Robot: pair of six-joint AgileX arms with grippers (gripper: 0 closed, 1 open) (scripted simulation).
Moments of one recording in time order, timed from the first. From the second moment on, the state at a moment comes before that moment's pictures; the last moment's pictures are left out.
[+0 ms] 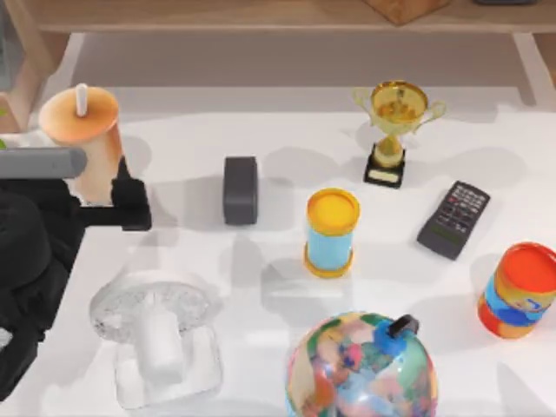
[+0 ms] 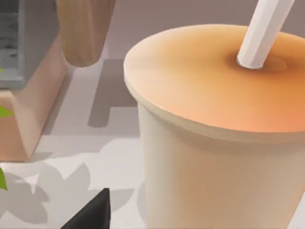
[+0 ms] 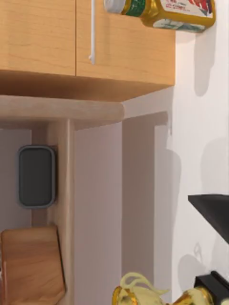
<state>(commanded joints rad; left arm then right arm) -0.29 1.64 0.29 1.15 -0.24 -0.05 0.00 0.00 0.00 0.00 0.00 0.00</state>
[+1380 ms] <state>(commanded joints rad) -0.24 1.86 0.48 1.18 -0.19 -0.04 0.00 0.00 0.00 0.00 0.00 0.00</state>
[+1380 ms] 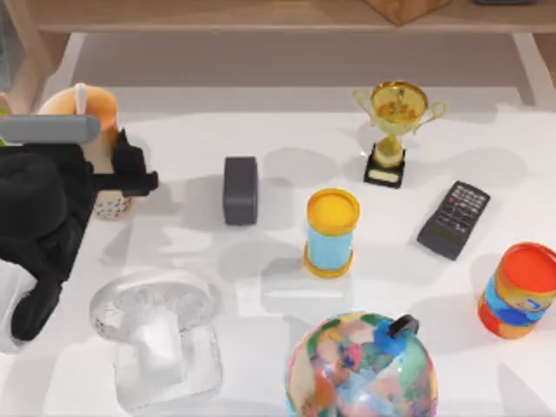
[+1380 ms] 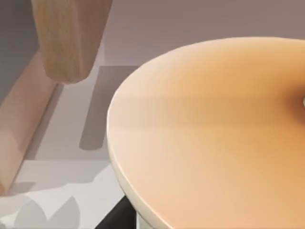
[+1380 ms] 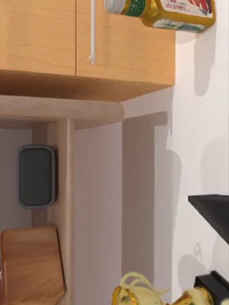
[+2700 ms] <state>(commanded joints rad) -0.25 1.78 0.53 1.11 -0.20 -0.03 0.00 0.00 0.00 0.00 0.00 0.00</state>
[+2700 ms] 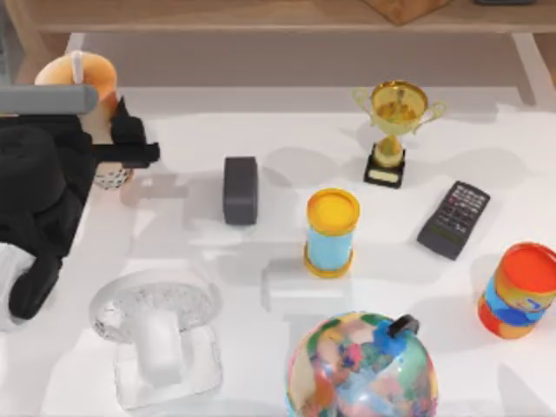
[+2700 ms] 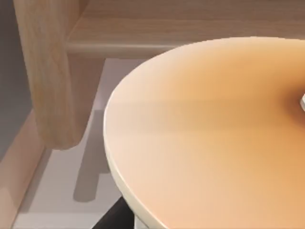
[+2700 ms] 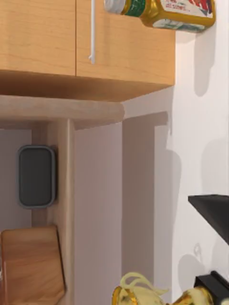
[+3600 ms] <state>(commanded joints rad) -0.31 1.76 1.25 0.40 -0.25 -0.05 0.00 0.00 0.00 0.00 0.00 0.00</state>
